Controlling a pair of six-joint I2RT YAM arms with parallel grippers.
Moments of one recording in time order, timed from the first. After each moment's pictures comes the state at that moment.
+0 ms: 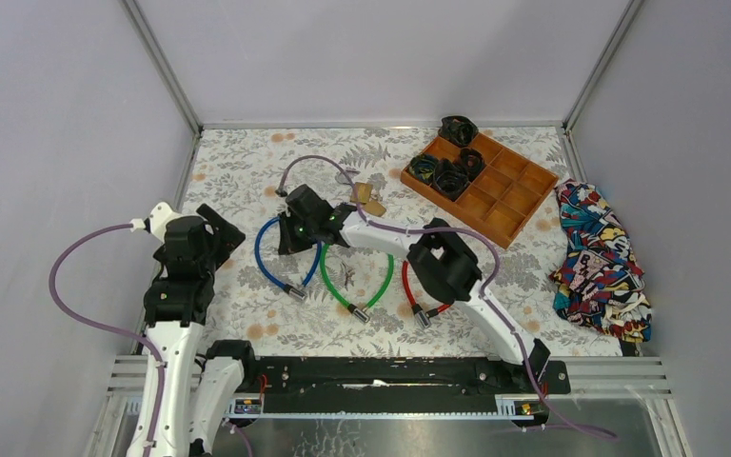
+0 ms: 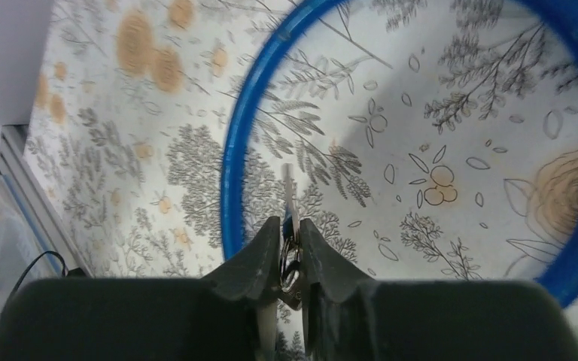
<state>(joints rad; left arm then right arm) 0.03 0.66 0.83 -0.76 -0.29 -0.68 0.98 2.40 1.95 -0.22 -0.21 0.56</state>
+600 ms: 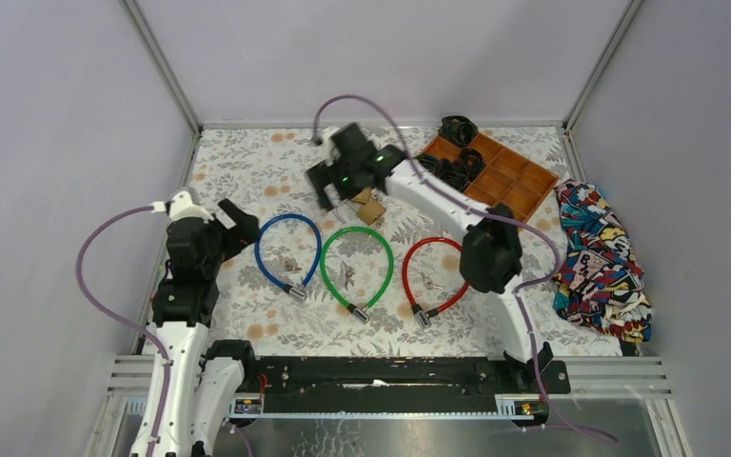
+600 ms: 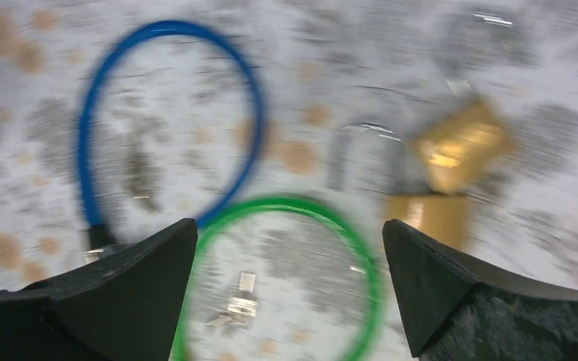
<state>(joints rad) 0.03 0.64 0.75 -0.55 -0.12 -0.53 0.83 2.23 2.10 -0.68 -0.11 0.13</state>
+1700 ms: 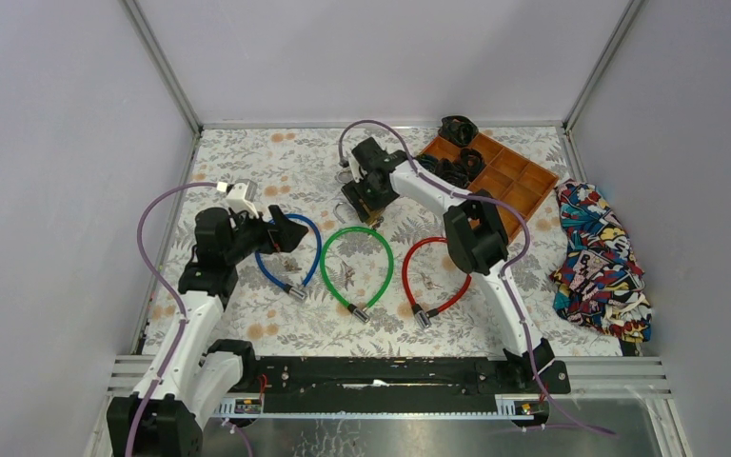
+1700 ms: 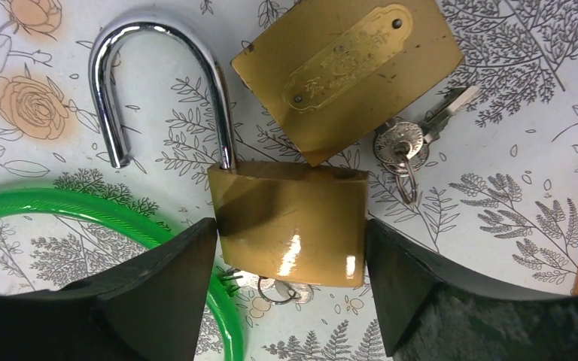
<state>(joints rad) -0.04 0.84 0.56 -0.09 0.51 -0.32 0.64 2.43 2.10 -0.80 -0.05 -0.06</state>
